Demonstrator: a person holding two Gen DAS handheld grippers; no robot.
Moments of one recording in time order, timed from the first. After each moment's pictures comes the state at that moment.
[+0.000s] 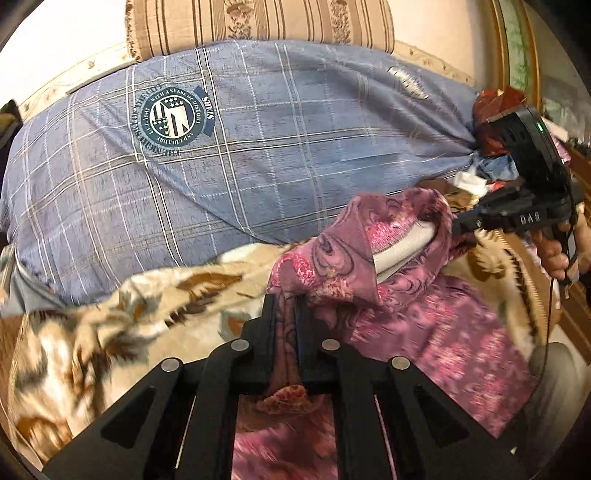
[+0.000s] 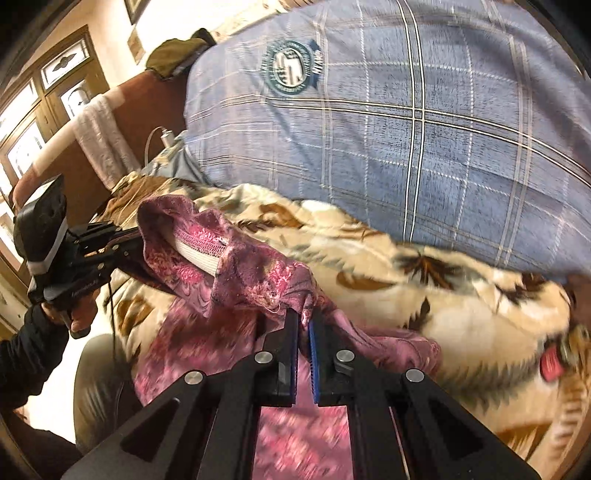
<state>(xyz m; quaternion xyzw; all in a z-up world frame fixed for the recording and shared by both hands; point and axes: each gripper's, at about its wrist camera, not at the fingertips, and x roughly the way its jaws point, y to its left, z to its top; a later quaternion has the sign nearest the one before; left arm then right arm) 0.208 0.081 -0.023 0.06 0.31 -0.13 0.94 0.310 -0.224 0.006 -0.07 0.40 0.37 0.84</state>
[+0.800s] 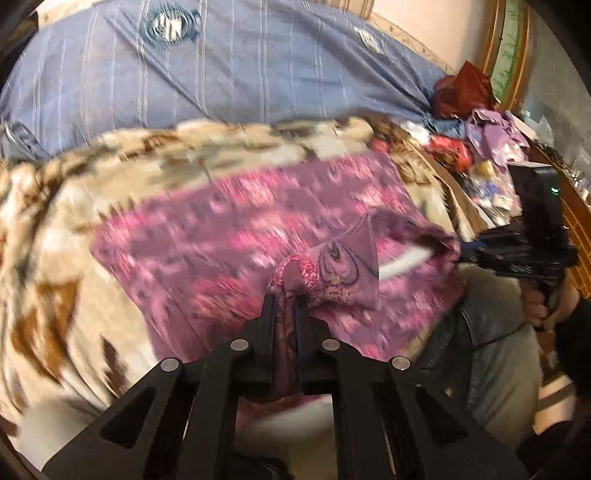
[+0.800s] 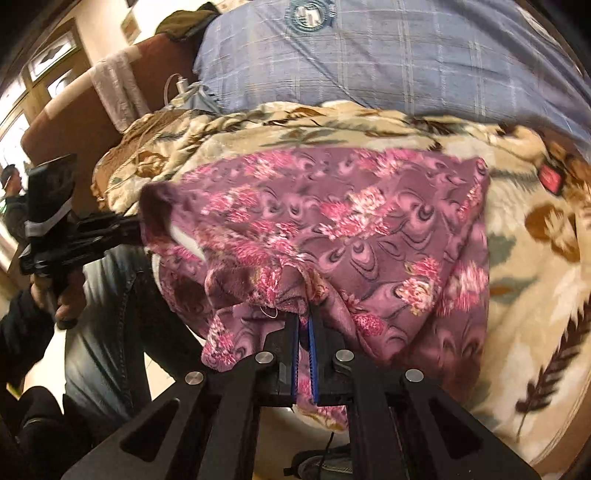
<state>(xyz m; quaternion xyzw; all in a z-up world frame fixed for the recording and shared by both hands) 0.036 0.054 -0.121 -0.02 0.41 -0.18 0.90 0.095 -0.252 -0.108 -0.05 0.44 0.31 0.84</state>
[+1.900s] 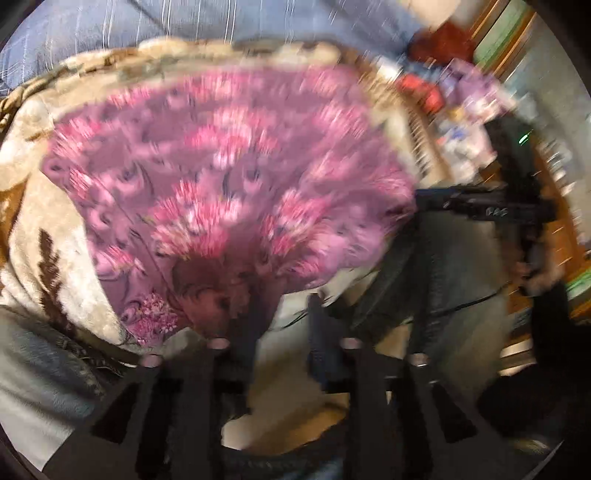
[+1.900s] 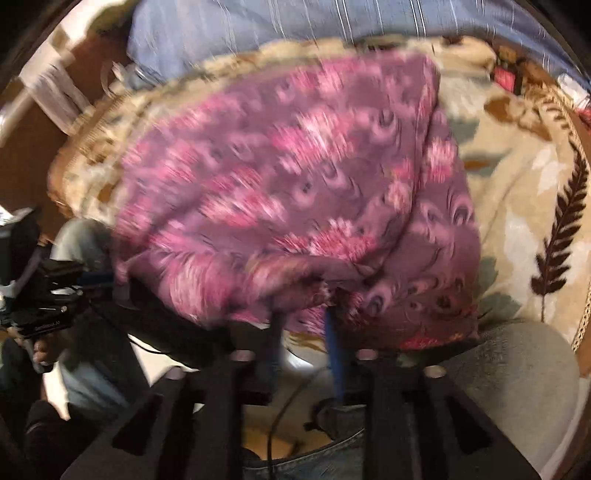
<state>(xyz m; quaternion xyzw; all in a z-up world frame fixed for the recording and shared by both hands) 0.001 0.057 -0.138 -0.07 0.50 -0.26 0.83 0.079 -0.275 -0.131 -0.01 0.52 0.23 0.82</state>
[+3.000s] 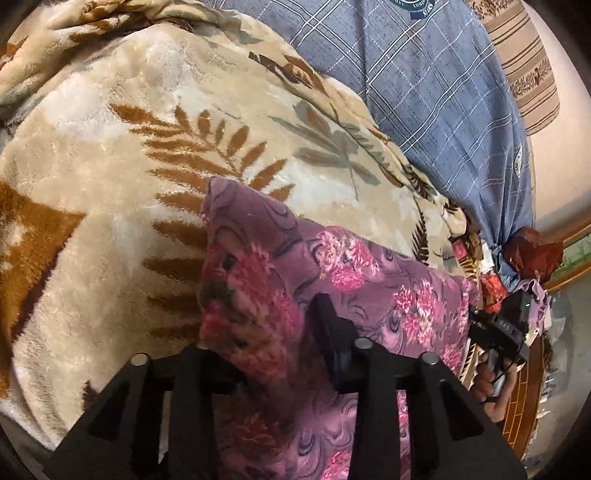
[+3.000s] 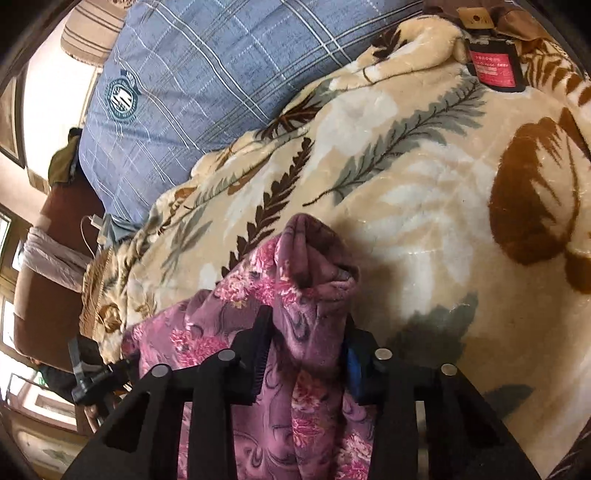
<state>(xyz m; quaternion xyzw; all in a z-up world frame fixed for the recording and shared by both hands) 0.170 0.156 -0.184 -0.33 0.48 -0.06 0.82 0.303 -0.336 -0.144 0.21 0.50 0.23 0.81</state>
